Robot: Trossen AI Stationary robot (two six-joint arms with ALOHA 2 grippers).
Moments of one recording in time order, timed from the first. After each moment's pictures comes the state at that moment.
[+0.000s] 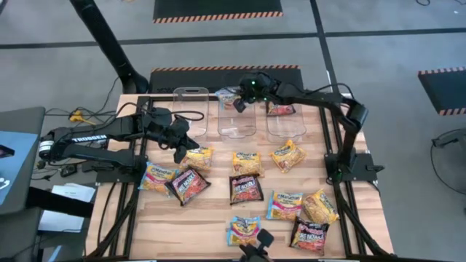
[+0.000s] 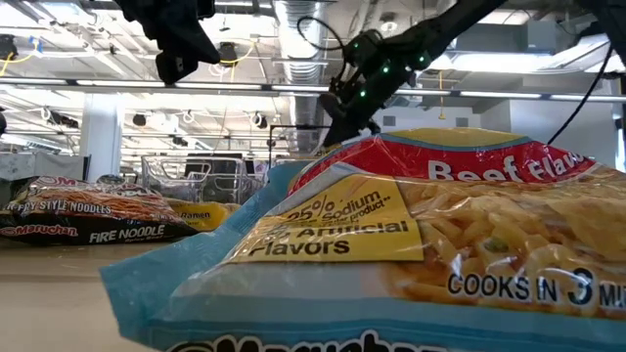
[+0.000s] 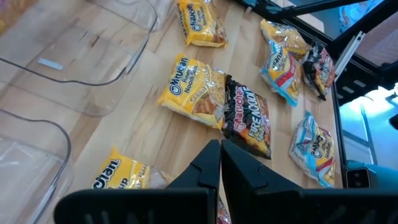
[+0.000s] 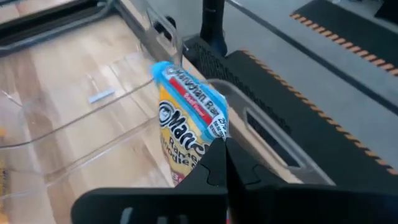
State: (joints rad) left arm 0.21 0.95 0.86 -0.47 0.17 -0.35; right arm -0.56 1.86 1.41 -0.15 0.06 0.06
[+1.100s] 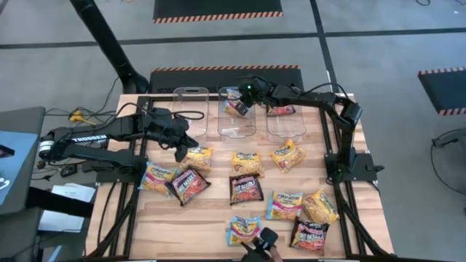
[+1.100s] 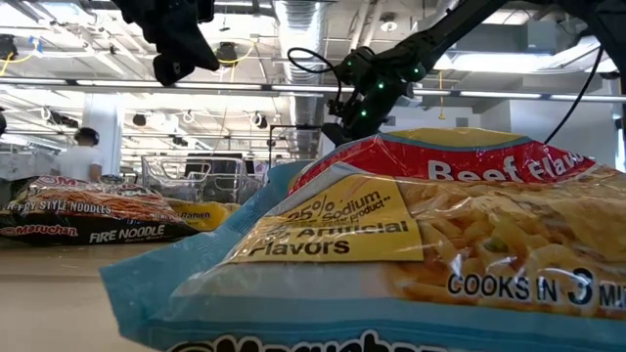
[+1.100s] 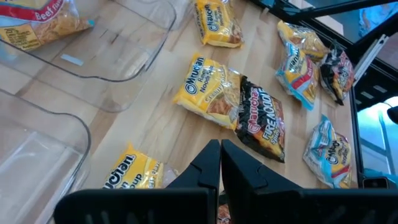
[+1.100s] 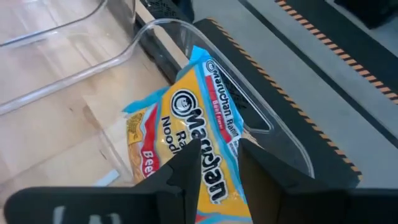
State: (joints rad) left arm 0.21 0.95 0.86 -0.49 0.11 -0.36; right arm -0.55 1.92 1.41 -0.22 0.21 -0.04
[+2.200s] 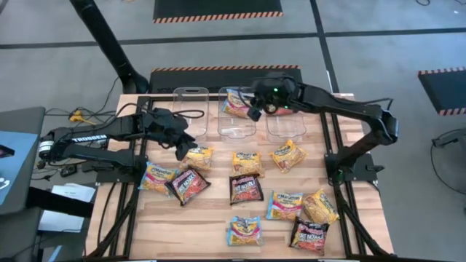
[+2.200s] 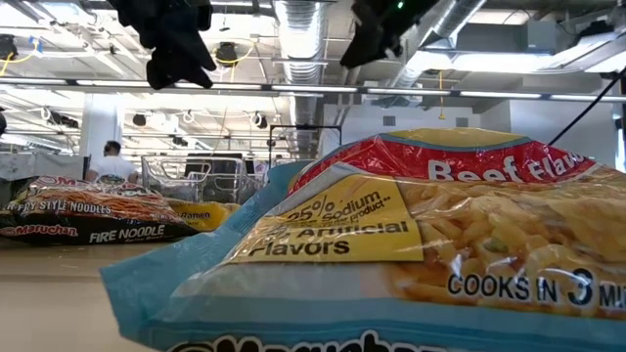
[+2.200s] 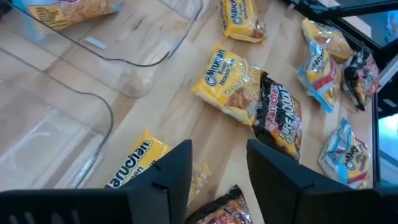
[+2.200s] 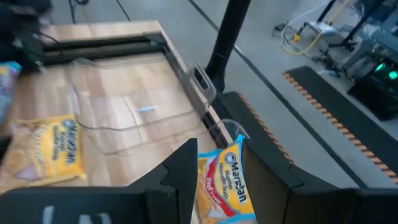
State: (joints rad) left arm 0.22 0.95 0.86 -0.53 0.06 -0.41; right arm -0.35 1.49 1.41 -0.40 0.21 -0.11
